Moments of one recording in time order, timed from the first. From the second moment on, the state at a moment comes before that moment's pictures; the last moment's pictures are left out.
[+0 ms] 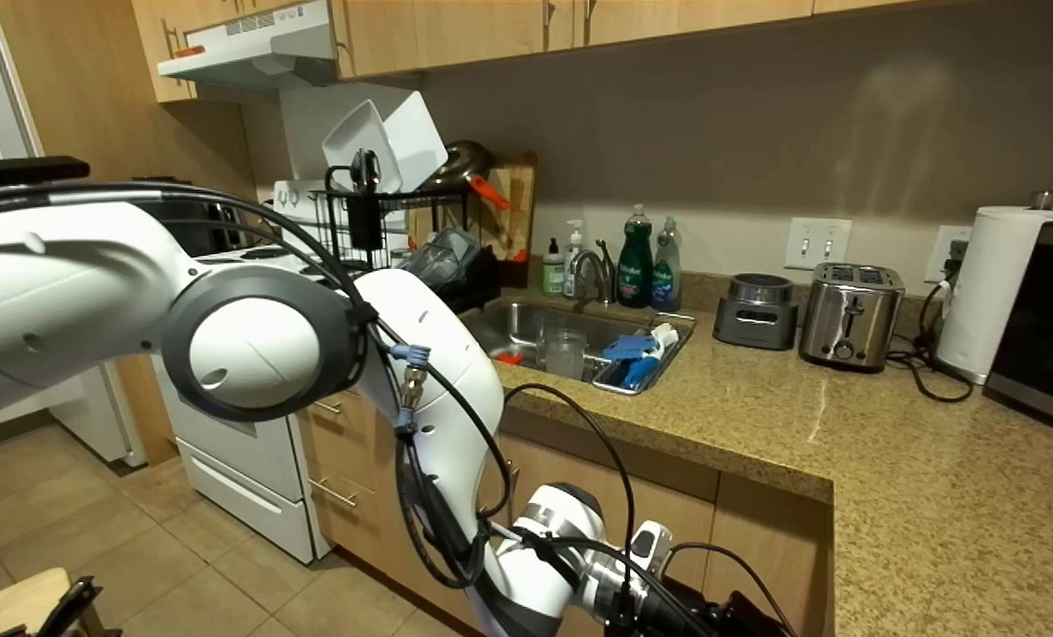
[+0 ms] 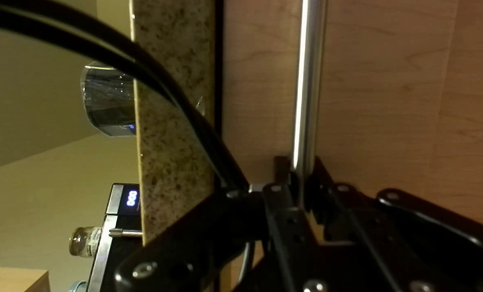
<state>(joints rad) -0.26 1.25 -0.18 -1.39 -1.85 1.81 1.15</state>
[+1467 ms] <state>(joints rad) -0.19 1.24 -0.14 -1.49 -1.83 1.77 1.19</state>
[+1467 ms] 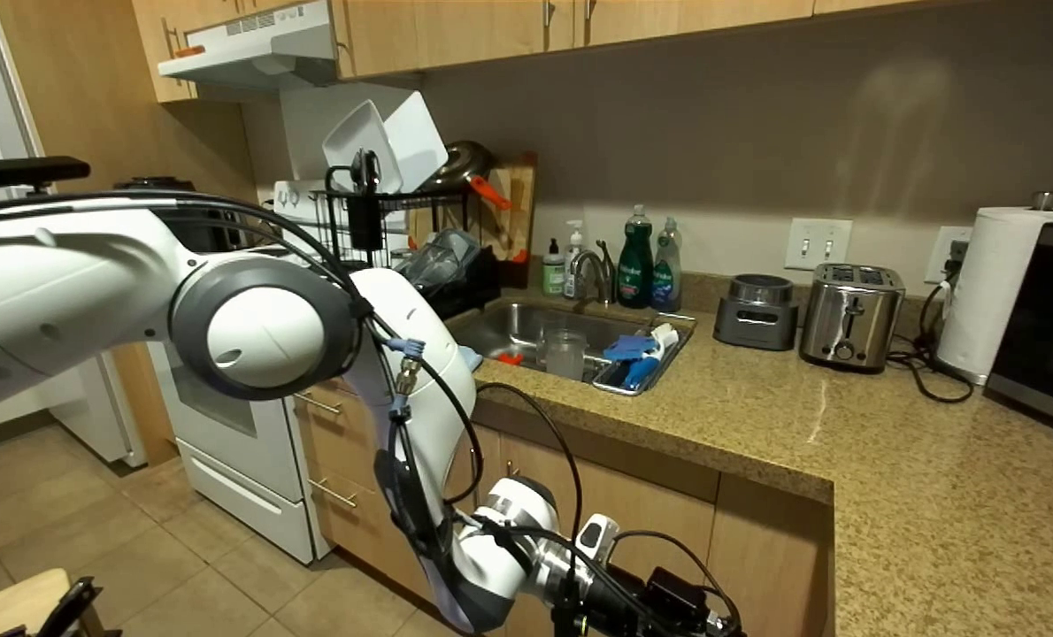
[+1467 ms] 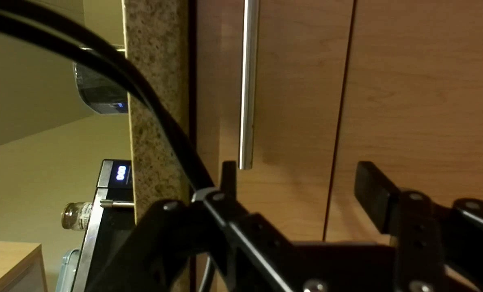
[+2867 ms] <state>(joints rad) -0.29 1.23 -0.20 -1.49 -1.76 1.76 1.19</state>
